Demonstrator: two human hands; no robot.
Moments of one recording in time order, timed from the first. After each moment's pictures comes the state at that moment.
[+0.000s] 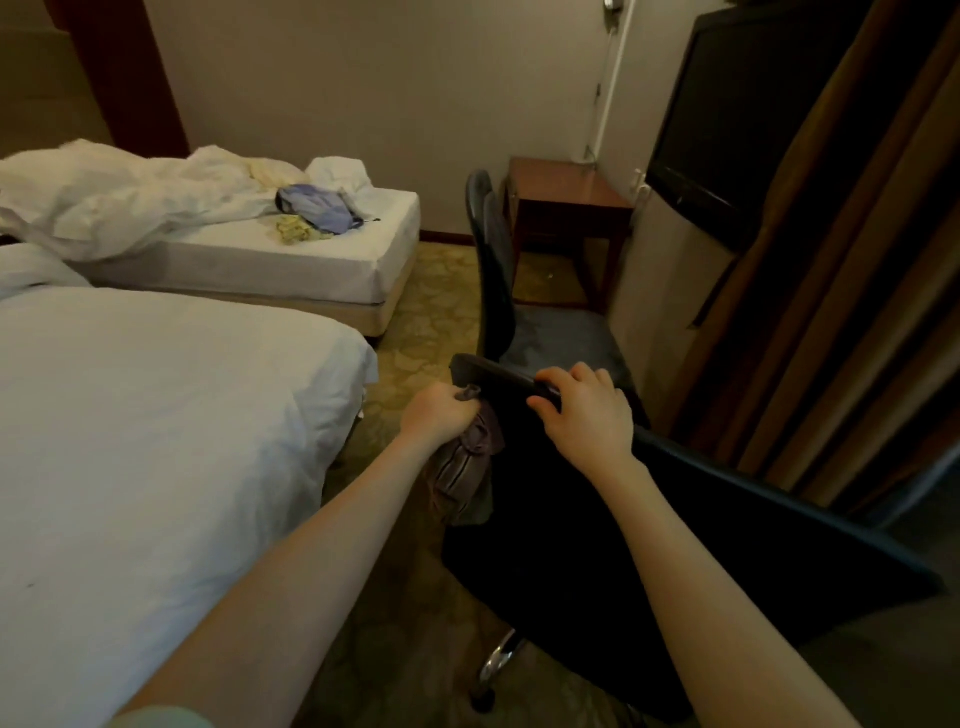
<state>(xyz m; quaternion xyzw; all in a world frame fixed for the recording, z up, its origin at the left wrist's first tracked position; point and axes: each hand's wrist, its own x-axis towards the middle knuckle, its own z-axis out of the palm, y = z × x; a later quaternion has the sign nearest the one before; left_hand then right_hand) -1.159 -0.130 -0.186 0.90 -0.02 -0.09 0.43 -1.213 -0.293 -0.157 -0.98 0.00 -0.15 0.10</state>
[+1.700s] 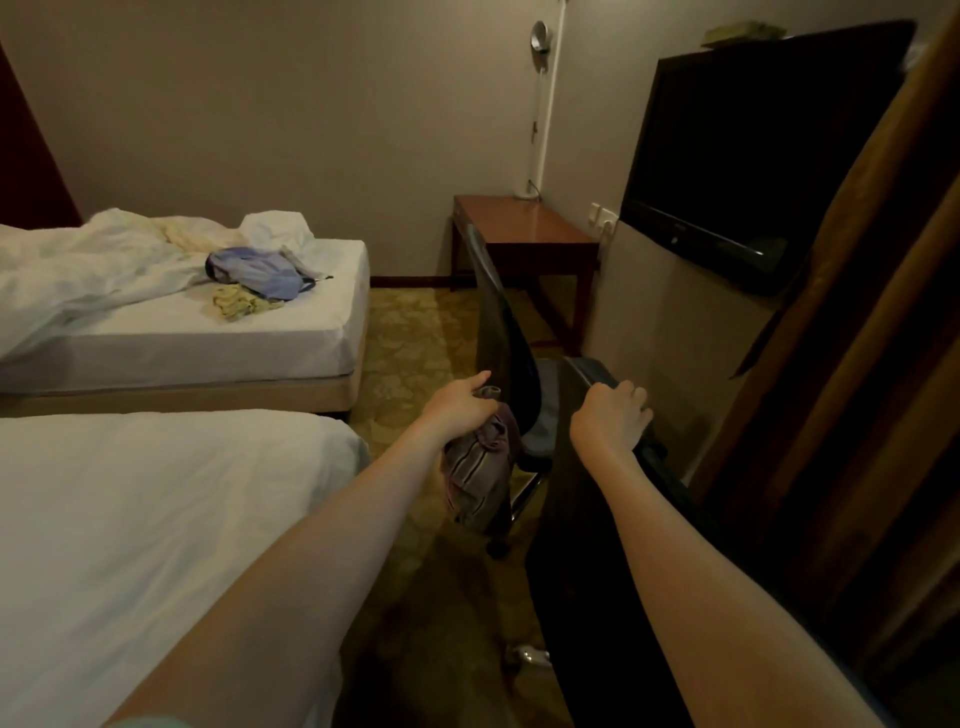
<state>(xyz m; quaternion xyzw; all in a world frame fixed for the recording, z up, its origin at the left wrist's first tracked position) -0.851 -0.009 -0.156 0.88 -0.18 -0.15 0.41 -0.926 -0.169 -0.149 -0.94 0.32 -0.11 0.10</state>
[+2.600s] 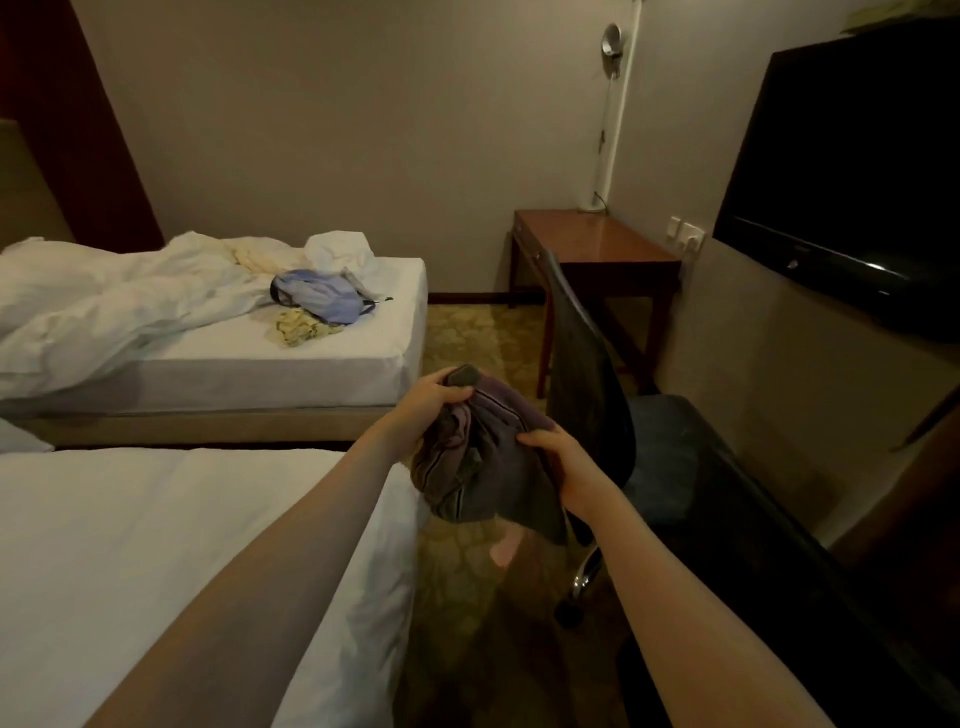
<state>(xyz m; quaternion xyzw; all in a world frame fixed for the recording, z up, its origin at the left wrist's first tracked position) -0.688 0.091 -0.137 0.71 -0.08 -0.17 0.68 -0.743 -0.079 -0.191 -0.57 0.07 0.09 0.81</state>
